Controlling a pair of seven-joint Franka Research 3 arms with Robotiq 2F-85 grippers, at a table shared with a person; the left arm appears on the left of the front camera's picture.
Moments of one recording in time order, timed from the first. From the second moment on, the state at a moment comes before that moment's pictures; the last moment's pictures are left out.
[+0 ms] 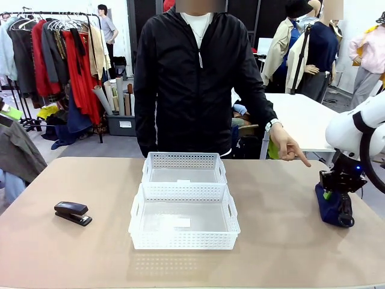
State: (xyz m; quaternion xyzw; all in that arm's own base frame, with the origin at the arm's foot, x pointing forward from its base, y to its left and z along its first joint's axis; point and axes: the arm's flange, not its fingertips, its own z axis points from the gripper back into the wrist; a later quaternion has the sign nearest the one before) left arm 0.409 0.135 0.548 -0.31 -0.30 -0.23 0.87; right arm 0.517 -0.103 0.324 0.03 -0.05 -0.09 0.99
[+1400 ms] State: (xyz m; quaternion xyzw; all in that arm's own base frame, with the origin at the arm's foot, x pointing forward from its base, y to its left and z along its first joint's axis) left arm 0.409 0.135 0.548 -0.31 -0.30 -0.23 0.87; right arm 0.517 -0.105 0.324 0.05 -0.05 -0.09 0.99
